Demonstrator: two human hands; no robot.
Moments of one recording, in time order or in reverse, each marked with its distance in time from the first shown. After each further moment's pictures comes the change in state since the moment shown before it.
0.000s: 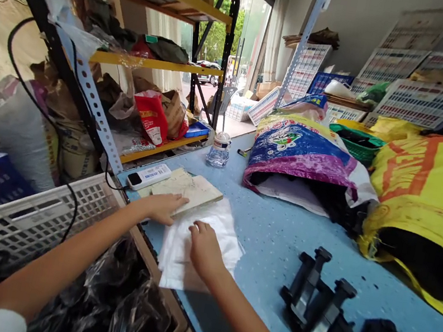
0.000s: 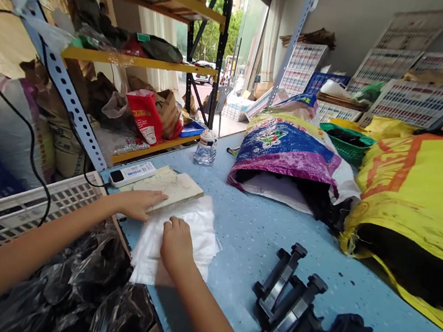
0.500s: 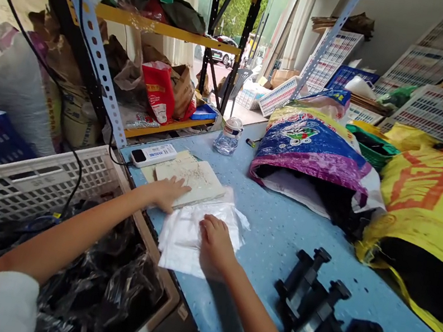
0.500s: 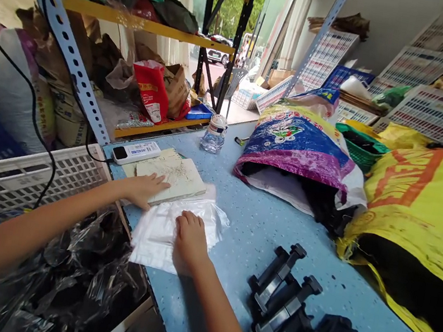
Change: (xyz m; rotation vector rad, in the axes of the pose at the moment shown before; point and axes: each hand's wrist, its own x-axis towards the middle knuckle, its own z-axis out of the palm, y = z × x) left_hand 0.006 -0.008 0.028 -0.016 -0.020 -0.065; right_hand -0.025 0.041 0.028 0.060 -0.096 0.027
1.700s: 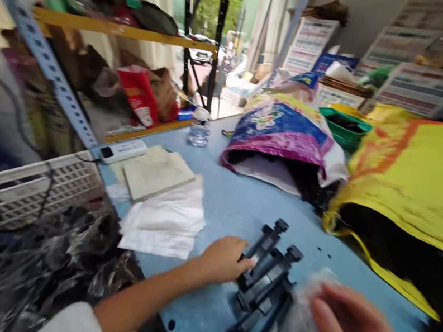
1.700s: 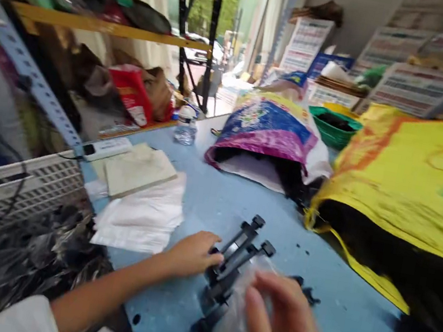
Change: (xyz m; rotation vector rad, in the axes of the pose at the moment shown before) left_hand 0.019 0.283 0.036 -0.446 0.105 0.151; right_hand -0.199 0.026 -0.183 0.503 0.768 0.620
